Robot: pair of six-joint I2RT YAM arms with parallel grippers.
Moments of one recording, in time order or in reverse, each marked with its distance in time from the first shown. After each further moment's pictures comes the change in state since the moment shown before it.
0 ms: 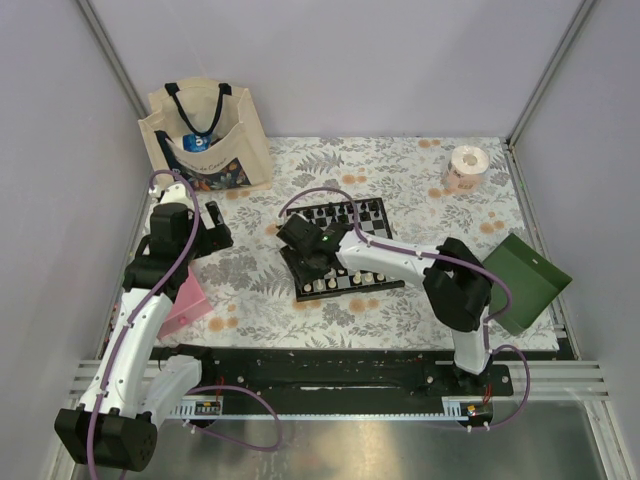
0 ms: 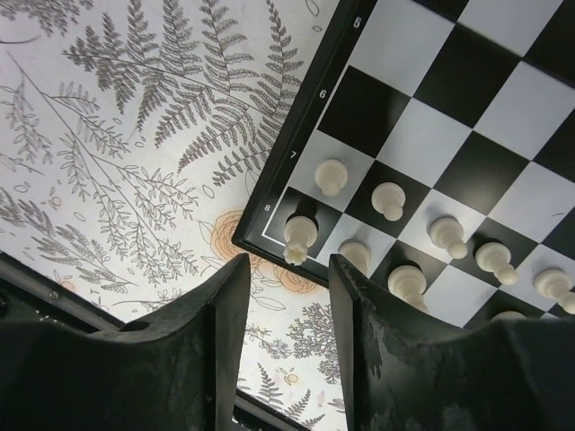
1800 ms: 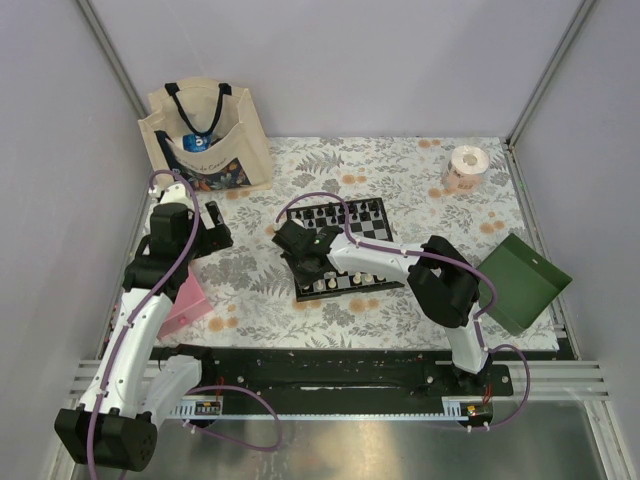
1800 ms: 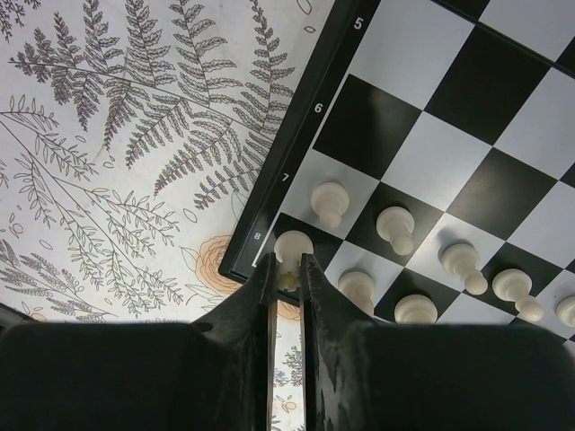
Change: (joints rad) left arm 0.000 0.000 0.000 0.000 -0.003 0.000; right arm 0.005 0.066 0.021 0.008 0.024 0.007
